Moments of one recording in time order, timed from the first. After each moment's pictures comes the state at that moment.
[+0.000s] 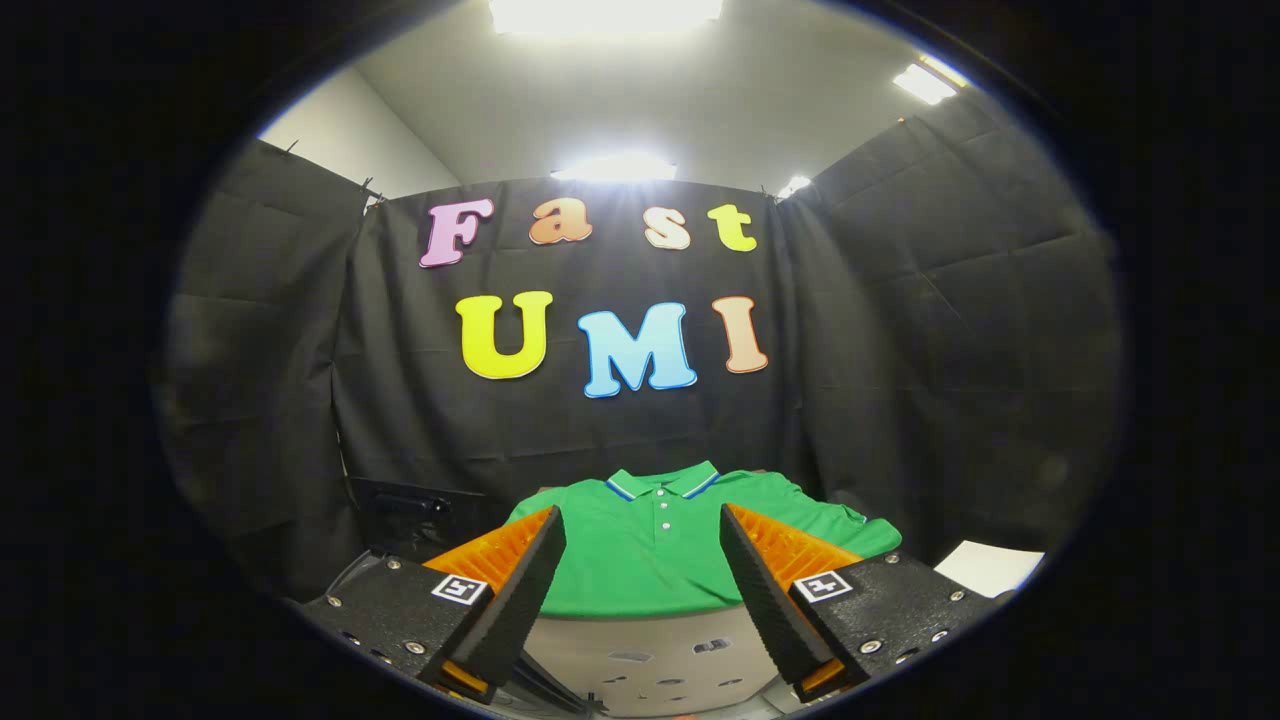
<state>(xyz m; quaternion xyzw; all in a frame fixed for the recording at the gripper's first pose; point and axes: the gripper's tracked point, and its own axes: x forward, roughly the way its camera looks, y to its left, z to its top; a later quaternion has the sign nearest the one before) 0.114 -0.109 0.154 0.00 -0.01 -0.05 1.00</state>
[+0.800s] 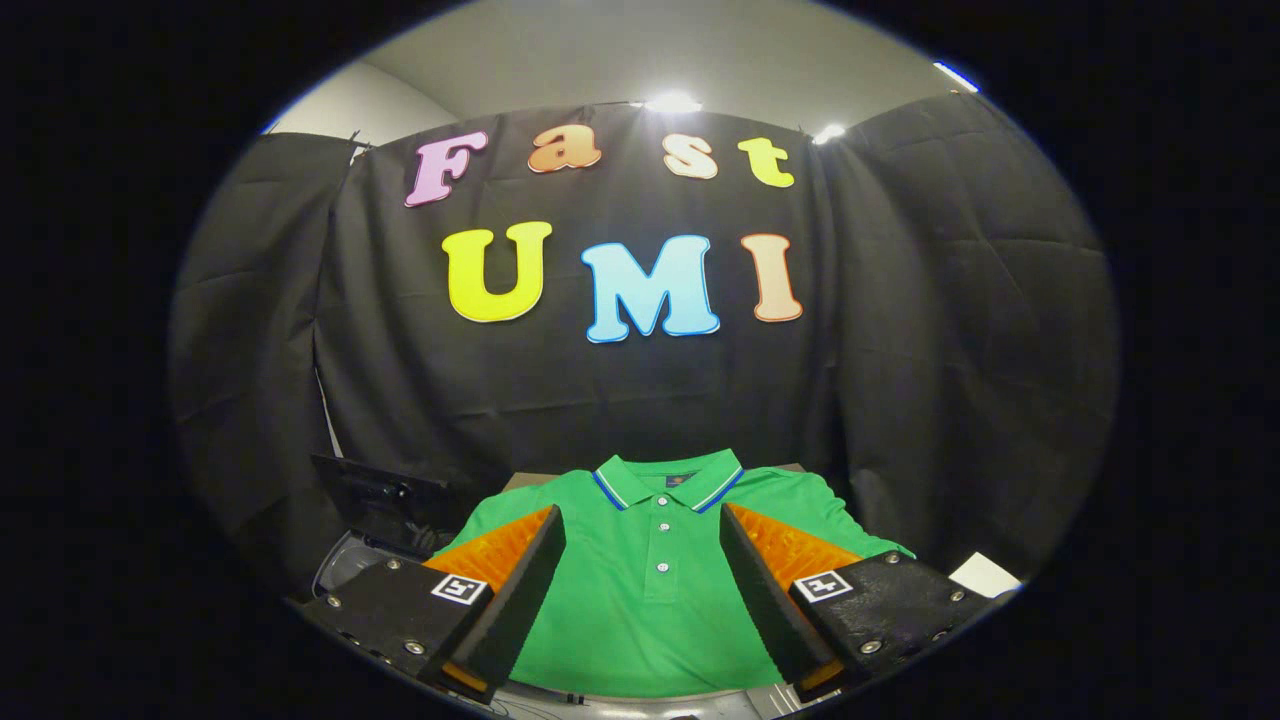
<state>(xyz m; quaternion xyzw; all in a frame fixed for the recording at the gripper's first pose) 0.247 -0.130 0.141 -0.01 0.12 -0.02 0.99</state>
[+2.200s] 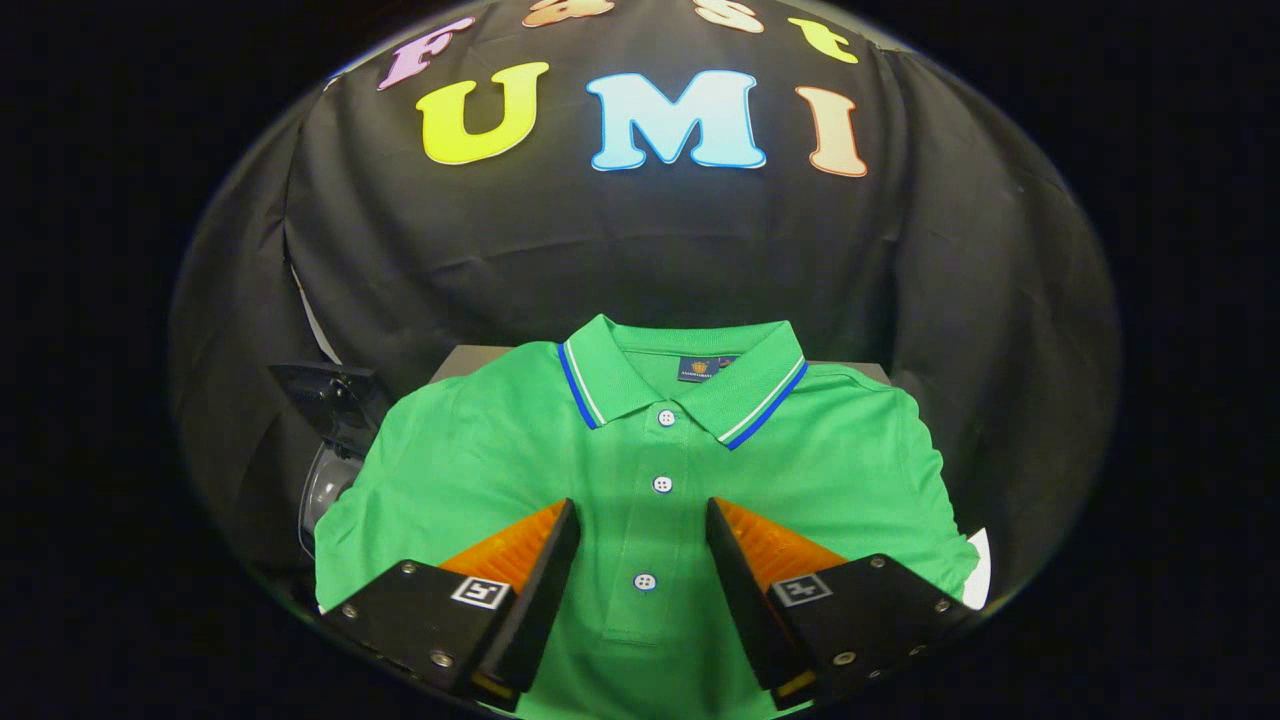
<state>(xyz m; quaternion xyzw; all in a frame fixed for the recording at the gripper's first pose) 0.323 -0.145 0.040 -0.04 0.37 0.02 0.93</state>
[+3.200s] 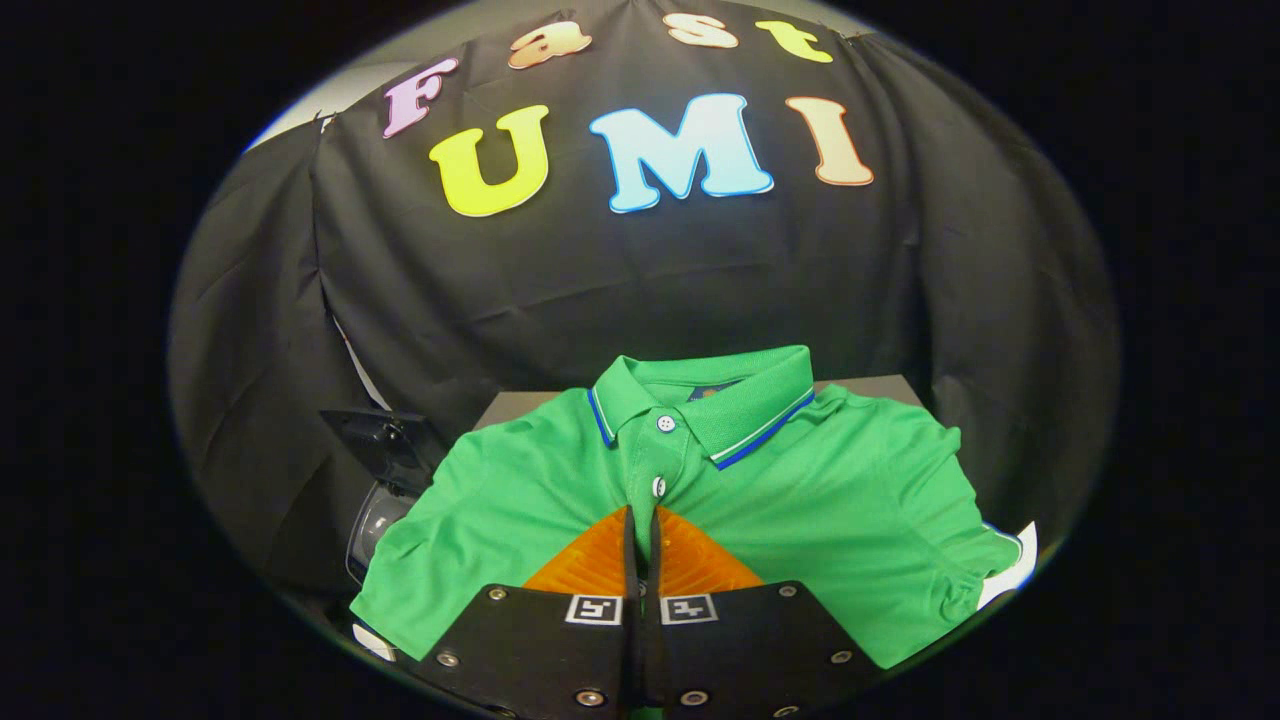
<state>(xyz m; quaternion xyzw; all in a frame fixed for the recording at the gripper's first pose) 0.321 -0.131 0.073 0.04 0.29 0.07 0.95</state>
